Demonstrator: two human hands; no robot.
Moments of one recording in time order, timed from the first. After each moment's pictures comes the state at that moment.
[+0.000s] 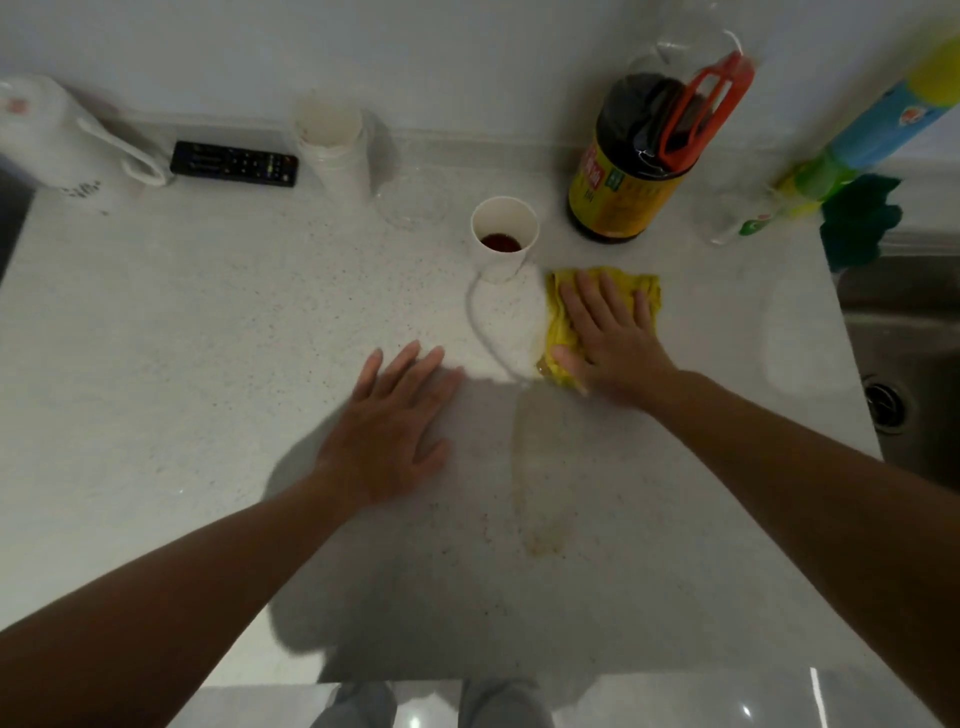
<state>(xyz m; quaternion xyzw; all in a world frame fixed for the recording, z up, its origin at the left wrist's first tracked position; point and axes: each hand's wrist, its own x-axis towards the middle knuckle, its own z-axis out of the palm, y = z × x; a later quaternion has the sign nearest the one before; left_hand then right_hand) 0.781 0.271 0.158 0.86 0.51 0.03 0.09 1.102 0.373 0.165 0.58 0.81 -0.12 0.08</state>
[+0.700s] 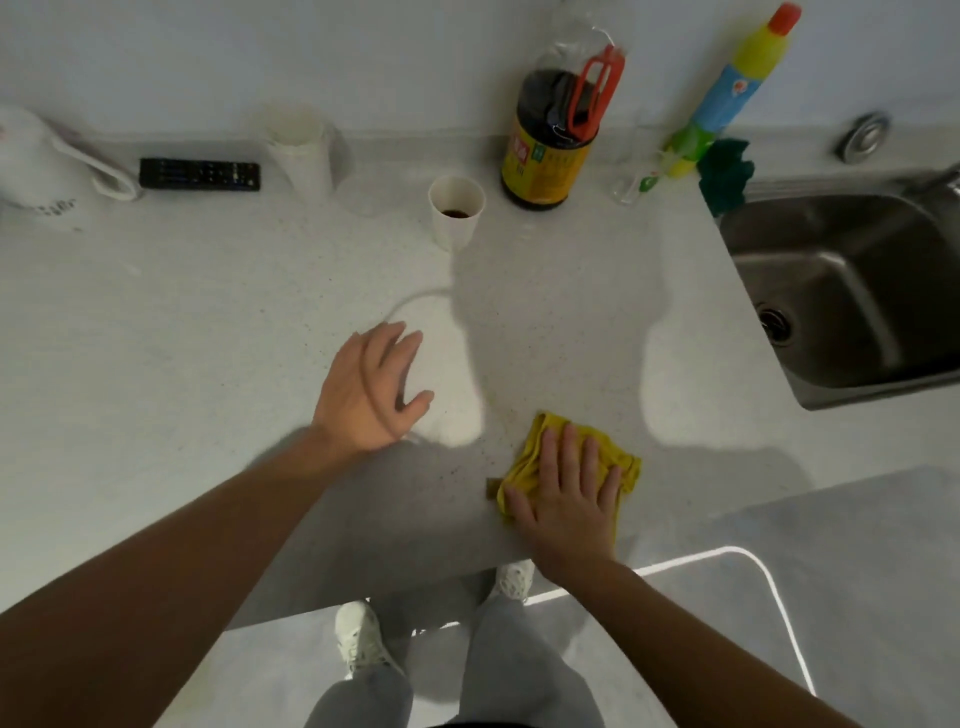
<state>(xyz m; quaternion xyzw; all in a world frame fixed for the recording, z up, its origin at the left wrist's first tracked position) 0.761 0.250 0.185 0.84 0.52 0.07 0.16 1.007 0.074 0.160 0.78 0.60 -0.16 0.04</state>
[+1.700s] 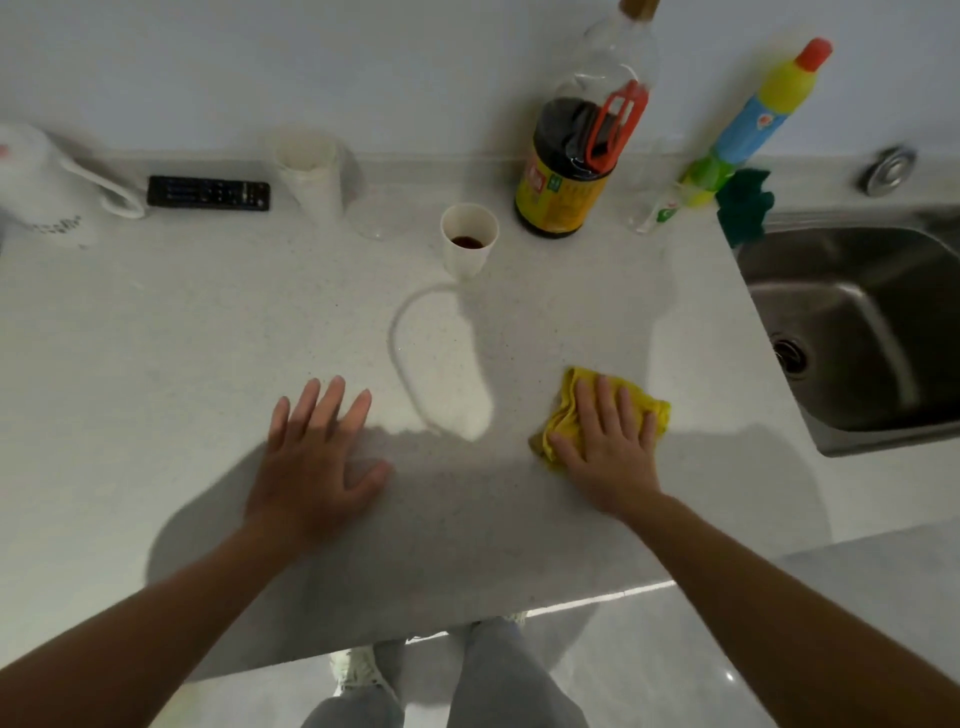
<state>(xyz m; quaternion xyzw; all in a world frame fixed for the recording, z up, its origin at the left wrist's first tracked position) 0.703 0.210 0.158 0.81 0.57 0.03 0.10 1.082 0.180 0.168 0.76 0.64 -0.13 0.05</state>
